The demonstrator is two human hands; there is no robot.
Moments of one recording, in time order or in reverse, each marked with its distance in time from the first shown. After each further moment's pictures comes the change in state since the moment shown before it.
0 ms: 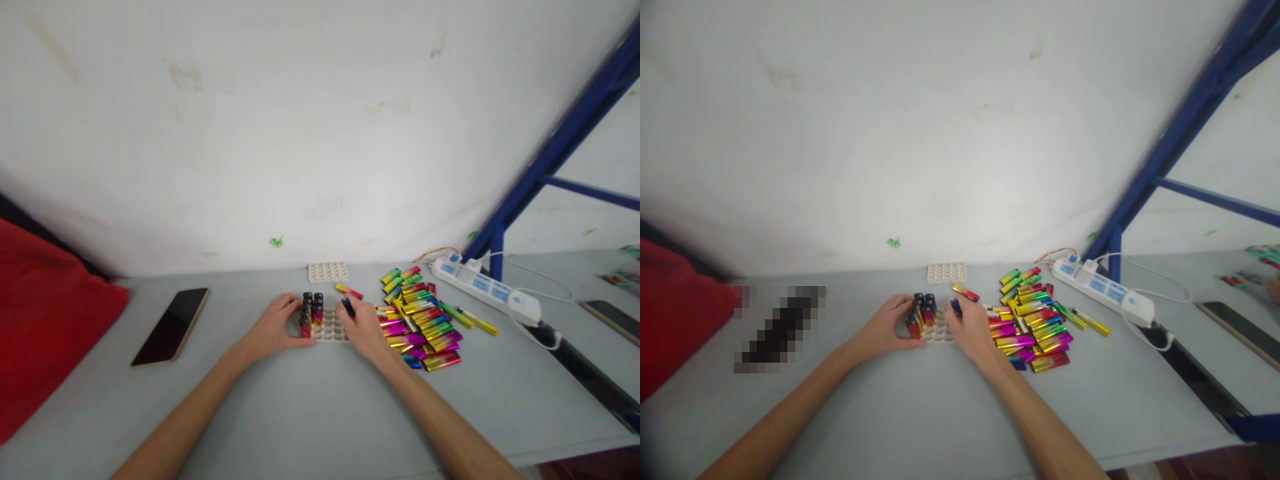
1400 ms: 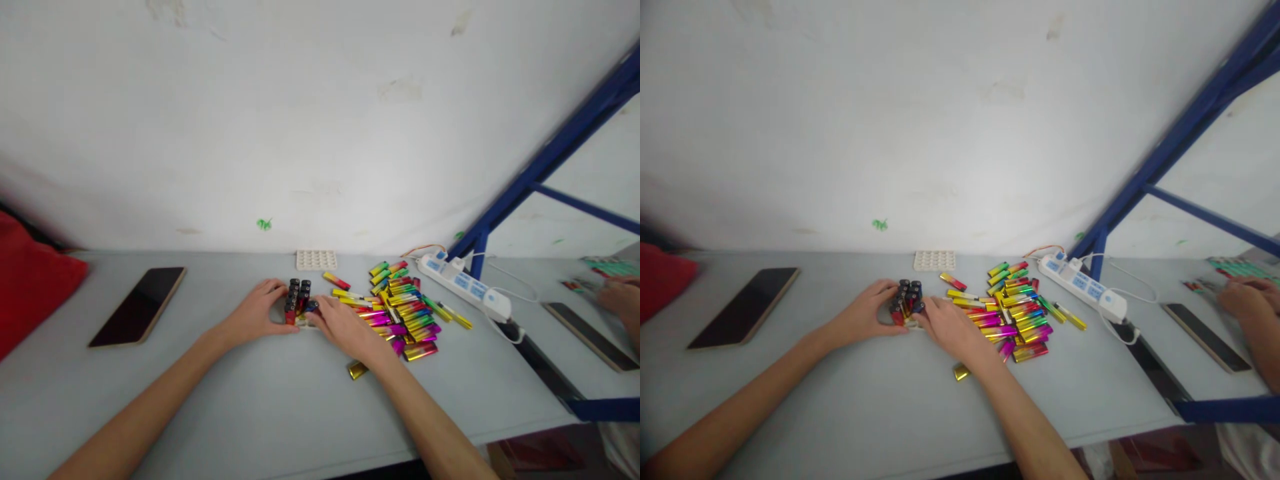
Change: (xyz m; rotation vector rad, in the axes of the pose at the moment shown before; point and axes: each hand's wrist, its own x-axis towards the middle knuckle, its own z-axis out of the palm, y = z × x) left_hand 0.001 -0.003 0.002 -0.025 -0.008 -0.011; right_hand -0.009 -0.031 -0.028 -0.267 -0.424 -0.279
